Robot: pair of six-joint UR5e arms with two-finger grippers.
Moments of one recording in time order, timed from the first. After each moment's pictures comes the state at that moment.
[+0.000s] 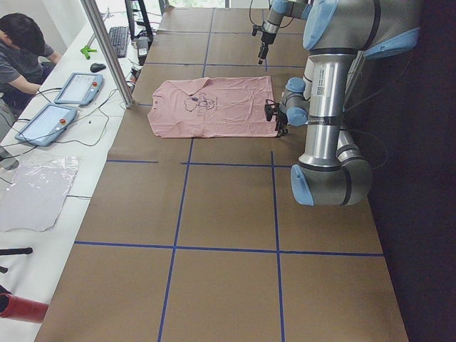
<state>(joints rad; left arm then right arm) -0.05 -1.72 -2.07 -1.81 -1.49 -1.68 0.18 -1.70 2.28 -1.22 1.43 1.49</state>
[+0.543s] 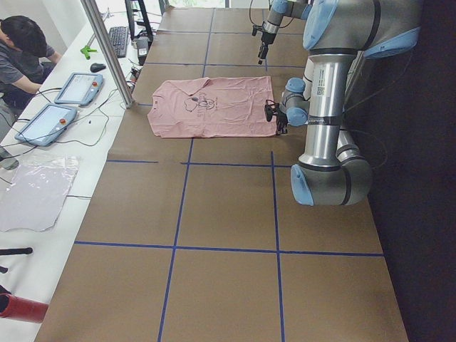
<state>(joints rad) -0.05 -1.72 -2.06 -1.81 -1.50 -1.68 0.18 -1.70 2.28 -1.22 1.43 1.49</state>
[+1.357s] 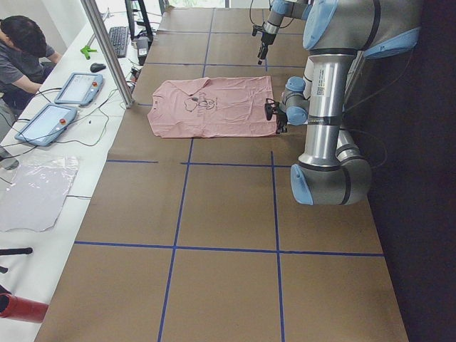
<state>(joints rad) -0.05 -1.73 -2.07 -1.81 -1.49 -1.67 0.13 -1.70 2.25 -1.23 1.34 1.52</state>
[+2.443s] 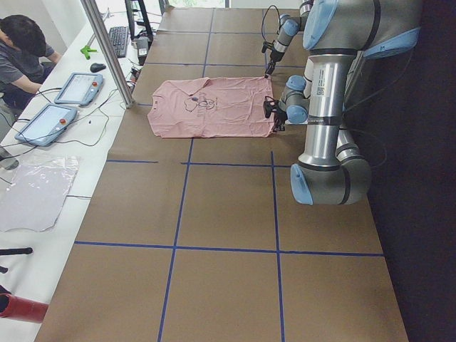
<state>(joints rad) -0.05 -1.73 -2.07 -1.80 -1.44 -1.67 -0.03 -1.65 2.11 -1.23 1.21 1.72</state>
